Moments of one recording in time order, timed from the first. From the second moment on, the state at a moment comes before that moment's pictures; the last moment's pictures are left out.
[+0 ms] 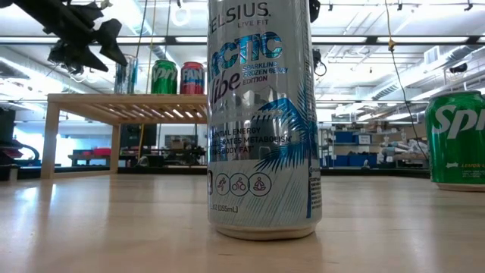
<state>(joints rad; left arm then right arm) 0.64 0.49 0.65 -0.51 -0.51 -0.25 0.19 1.49 1.37 -0.58 0.29 0.18</state>
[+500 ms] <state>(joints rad) 0.63 0.64 0.65 -0.41 -0.62 -0.25 0.19 1.49 1.37 -0.56 0.29 0.18</state>
